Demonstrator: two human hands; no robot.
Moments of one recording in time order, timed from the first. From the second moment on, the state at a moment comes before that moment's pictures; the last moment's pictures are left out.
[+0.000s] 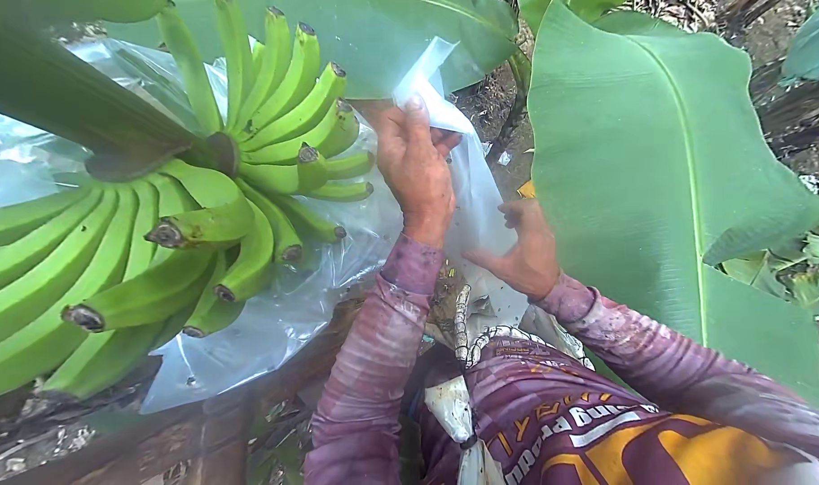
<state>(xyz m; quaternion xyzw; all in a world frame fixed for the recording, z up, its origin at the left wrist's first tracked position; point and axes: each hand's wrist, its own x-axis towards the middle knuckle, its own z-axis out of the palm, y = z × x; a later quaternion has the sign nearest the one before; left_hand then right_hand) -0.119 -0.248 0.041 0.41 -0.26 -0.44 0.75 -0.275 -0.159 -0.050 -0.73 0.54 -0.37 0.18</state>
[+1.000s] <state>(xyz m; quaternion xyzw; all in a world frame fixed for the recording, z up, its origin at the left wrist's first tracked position) -0.121 -0.138 -0.107 0.52 -0.79 -0.28 0.14 -0.423 -0.268 0.006 -0.58 0.63 -0.40 0.33</state>
